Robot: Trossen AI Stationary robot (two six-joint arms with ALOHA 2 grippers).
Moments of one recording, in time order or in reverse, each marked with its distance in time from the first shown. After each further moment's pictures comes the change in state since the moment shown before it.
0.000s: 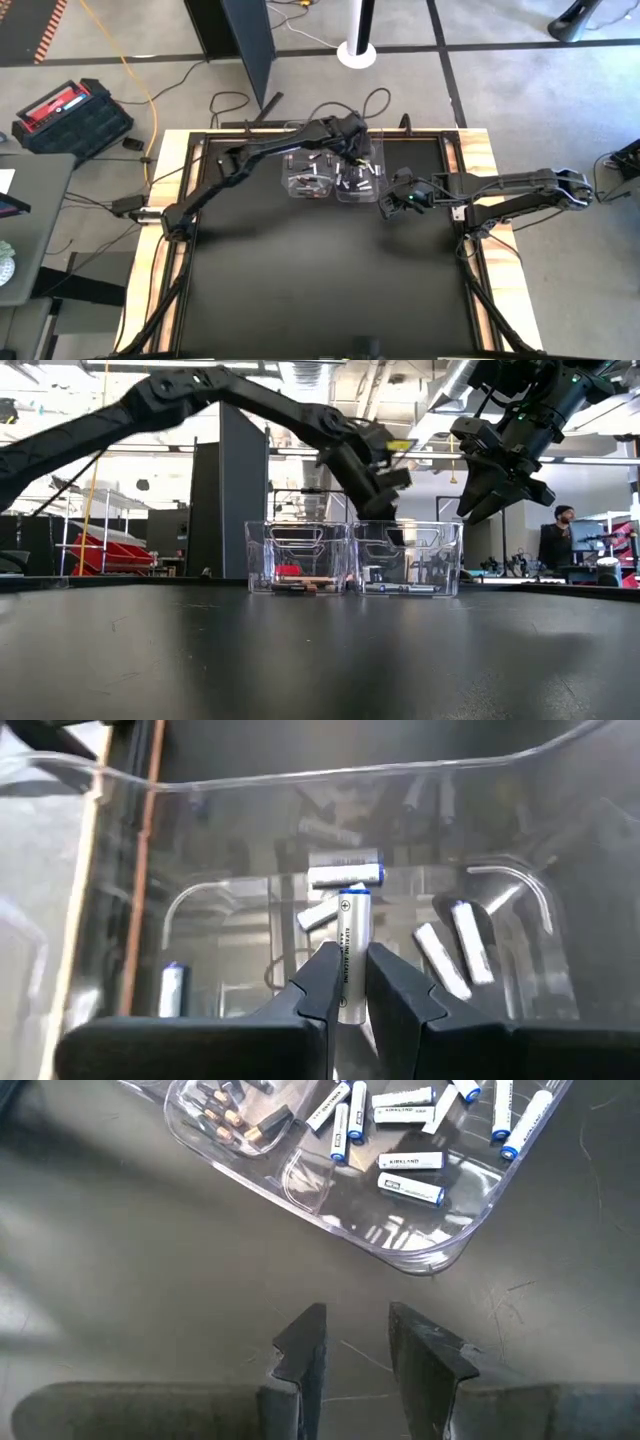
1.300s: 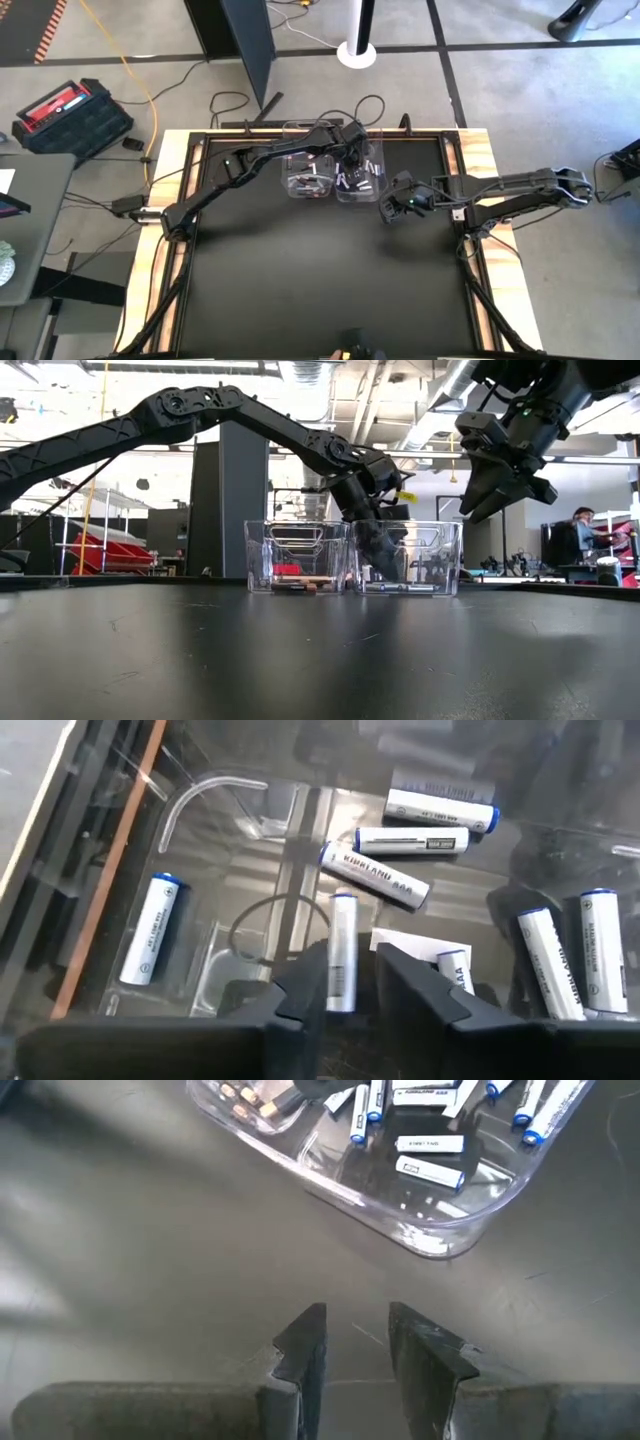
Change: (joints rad) left arm 0.010 0.096 -0.008 0.040 -0.124 -0.224; right arm 0.040 0.000 0.000 -0.005 0.000 0.000
